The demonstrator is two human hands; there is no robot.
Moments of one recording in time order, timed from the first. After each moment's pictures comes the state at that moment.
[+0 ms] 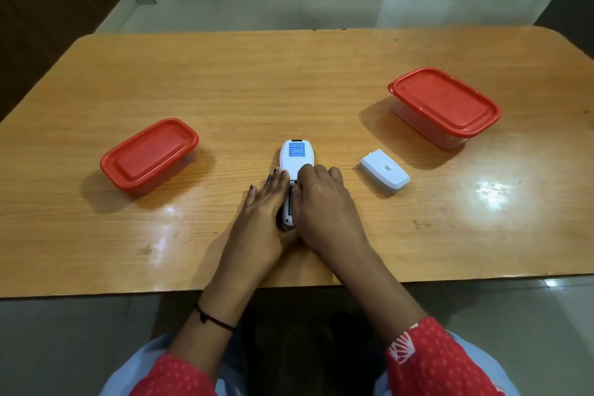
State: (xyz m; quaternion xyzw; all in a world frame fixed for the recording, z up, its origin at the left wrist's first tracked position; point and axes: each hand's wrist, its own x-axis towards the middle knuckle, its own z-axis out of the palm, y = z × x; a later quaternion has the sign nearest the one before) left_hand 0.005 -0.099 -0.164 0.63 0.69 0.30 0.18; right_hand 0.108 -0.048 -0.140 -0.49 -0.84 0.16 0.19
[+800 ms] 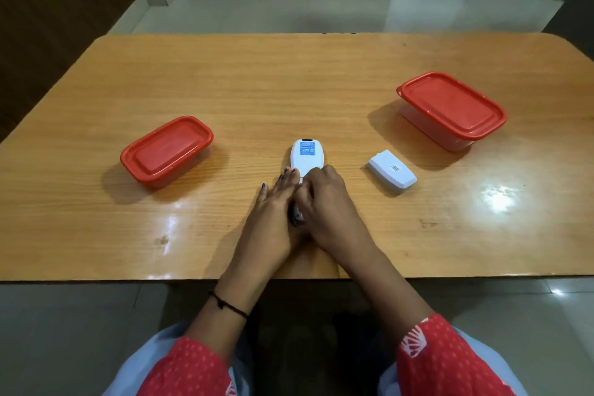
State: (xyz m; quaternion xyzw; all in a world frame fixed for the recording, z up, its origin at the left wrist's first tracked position) left_hand 0.009 -0.102 -0.159 0.62 0.70 0.31 0.18; right_hand 0.107 -0.055 -0.136 -0.47 -0.79 0.30 0.24
